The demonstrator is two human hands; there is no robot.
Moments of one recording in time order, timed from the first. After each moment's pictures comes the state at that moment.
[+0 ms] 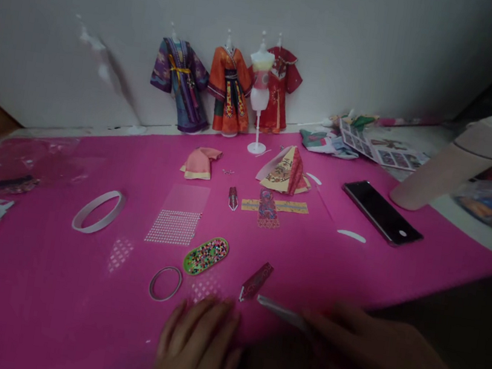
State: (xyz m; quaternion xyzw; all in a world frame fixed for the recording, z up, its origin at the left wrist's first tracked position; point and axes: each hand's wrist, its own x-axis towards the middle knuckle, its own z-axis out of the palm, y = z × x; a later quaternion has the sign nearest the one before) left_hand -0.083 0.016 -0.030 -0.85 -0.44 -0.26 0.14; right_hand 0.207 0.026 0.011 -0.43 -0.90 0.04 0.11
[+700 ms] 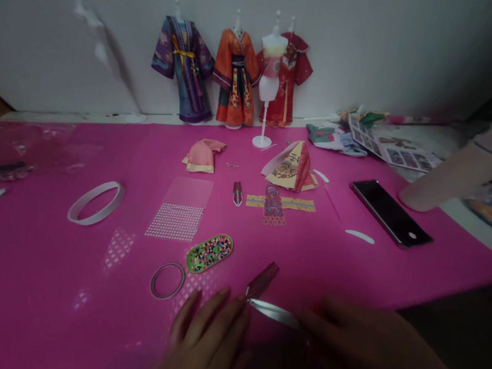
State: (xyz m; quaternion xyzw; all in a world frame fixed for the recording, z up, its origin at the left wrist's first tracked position) left_hand -0.076 0.025 -0.027 -0.86 -0.43 -0.27 0.08; right_hand 0.189 0.042 0.014 -0.40 -0.91 0.08 0.07
